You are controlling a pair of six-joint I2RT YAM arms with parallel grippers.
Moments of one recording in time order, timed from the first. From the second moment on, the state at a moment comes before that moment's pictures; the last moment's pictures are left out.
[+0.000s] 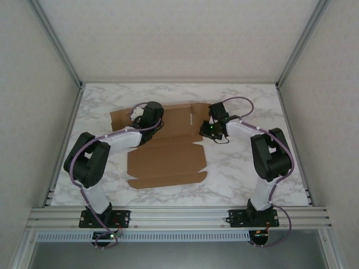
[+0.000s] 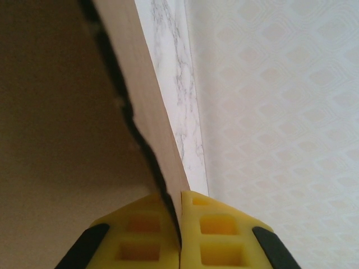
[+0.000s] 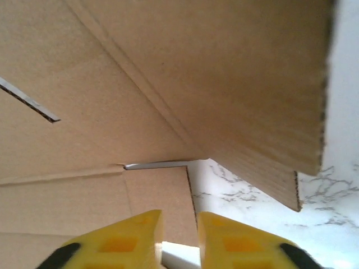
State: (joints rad) left arm -0.50 1.78 1.07 0.22 -0.39 -1.66; right arm 0.42 1.83 1.15 -0.38 -0.18 0.56
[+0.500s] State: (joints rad) left arm -0.50 1.78 1.04 0.26 -0.37 -1.66; right arm 0.42 1.88 1.17 -0.35 -0.25 0.57
